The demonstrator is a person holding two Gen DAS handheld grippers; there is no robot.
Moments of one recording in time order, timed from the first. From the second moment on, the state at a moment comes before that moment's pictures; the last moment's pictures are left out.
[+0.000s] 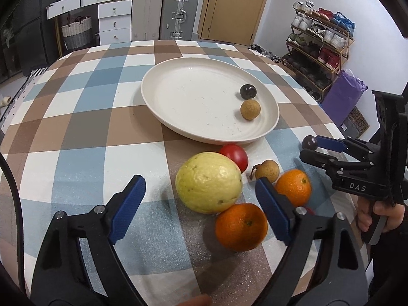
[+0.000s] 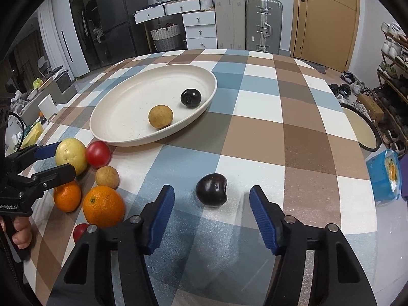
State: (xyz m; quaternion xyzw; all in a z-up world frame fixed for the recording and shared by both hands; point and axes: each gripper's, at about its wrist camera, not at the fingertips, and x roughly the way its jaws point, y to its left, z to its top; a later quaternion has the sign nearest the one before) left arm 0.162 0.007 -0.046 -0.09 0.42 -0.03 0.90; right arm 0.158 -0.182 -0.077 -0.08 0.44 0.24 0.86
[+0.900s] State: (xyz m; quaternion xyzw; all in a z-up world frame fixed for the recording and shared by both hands) left arm 0.159 0.012 -0.038 -0.10 0.40 -0.06 0.91; right arm 0.155 -0.171 -0.077 -0.12 0.43 0.24 0.86
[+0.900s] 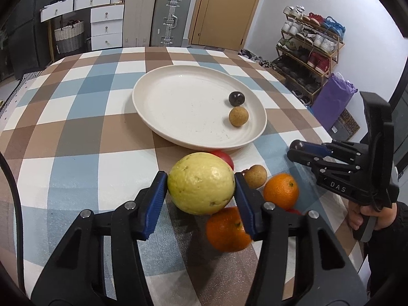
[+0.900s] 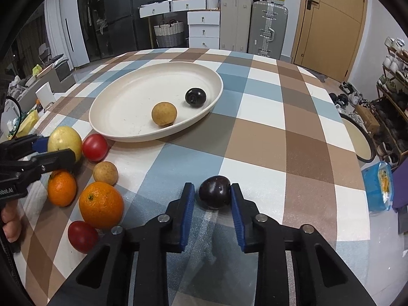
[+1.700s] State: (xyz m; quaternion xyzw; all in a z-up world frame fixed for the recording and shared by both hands) left arm 0.177 0.031 -0.010 -0.09 0.35 -0.03 0.93; right arm 0.154 -0.171 -0.054 -0.08 0.38 0.27 0.88
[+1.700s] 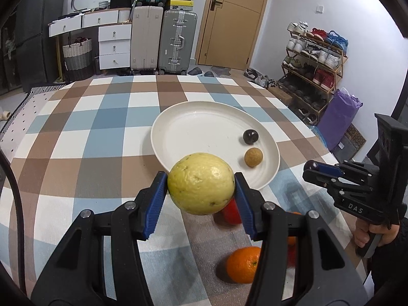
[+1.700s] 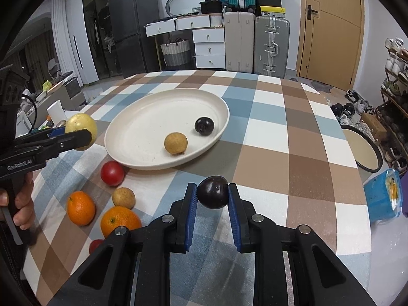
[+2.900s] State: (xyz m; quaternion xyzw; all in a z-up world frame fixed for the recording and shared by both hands) left arm 0.245 0.042 -0.032 -0.09 0.36 -0.01 0.93; right arm 0.205 -0.124 -0.049 -0.05 0.34 0.33 0.88
